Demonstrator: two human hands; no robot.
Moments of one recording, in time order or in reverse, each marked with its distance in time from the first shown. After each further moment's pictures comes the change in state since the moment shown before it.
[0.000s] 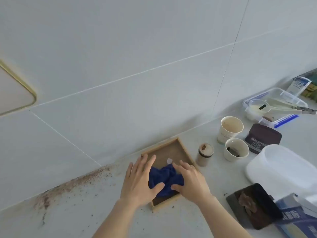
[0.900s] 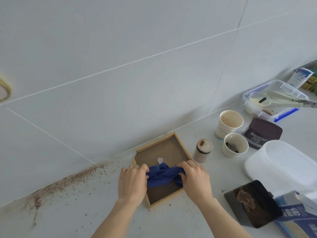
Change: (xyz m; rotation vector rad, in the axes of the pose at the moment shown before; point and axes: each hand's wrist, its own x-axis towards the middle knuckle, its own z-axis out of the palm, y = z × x) left_hand 0.014 0.005 0.015 0.183 0.097 -0.105; right_hand 0.002 0.019 0.019 -0.010 0.348 0.072
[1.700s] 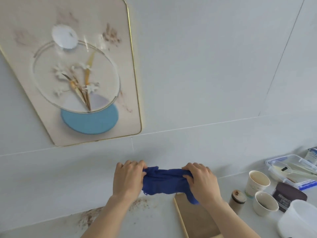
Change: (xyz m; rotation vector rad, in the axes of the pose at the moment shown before) left_hand -0.077 -0.159 -0.190 -0.043 0.524 -0.070; right_hand -0.001 -0.223 -0.119 -0.015 0.264 -0.312
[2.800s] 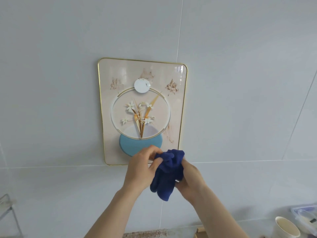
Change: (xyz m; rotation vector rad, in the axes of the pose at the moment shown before) left_hand 0.008 -0.073 -0.159 -0.716 0.270 0.005; right_hand 0.055 -0.226 -0.053 1.524 -0.255 0.538
